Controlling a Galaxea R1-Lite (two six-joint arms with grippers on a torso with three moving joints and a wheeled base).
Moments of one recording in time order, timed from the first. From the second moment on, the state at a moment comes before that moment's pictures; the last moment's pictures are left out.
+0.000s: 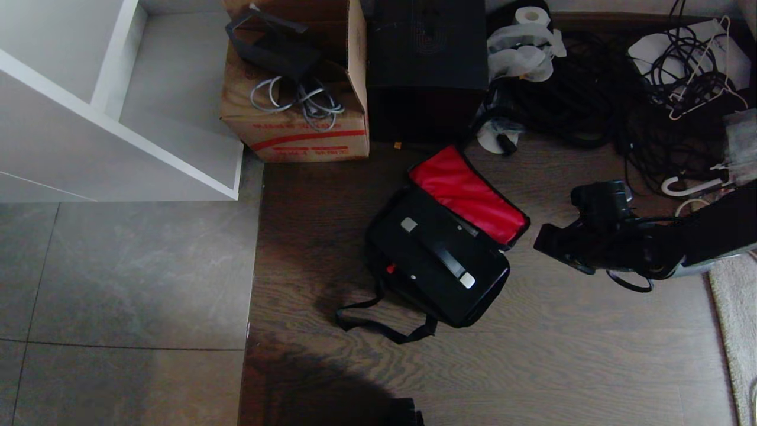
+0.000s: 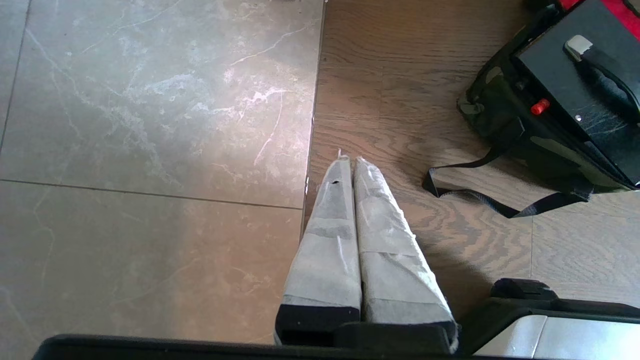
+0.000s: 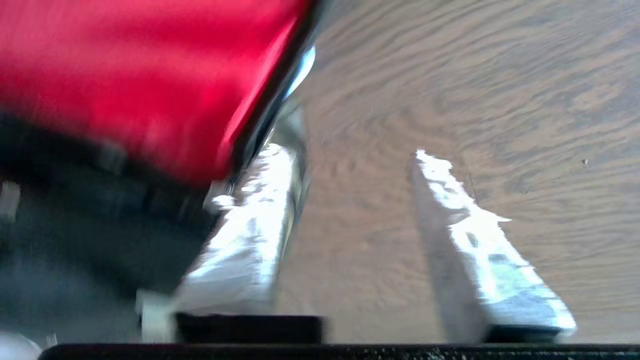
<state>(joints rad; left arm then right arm) 0.00 0.00 0.00 -0.02 0.02 -0.04 0.11 2.05 -1.09 -0.36 -0.12 0.54</state>
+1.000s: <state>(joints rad) 0.00 0.00 0.00 -0.02 0.02 -0.04 0.09 2.35 -1.47 -0.36 0.01 0.98</state>
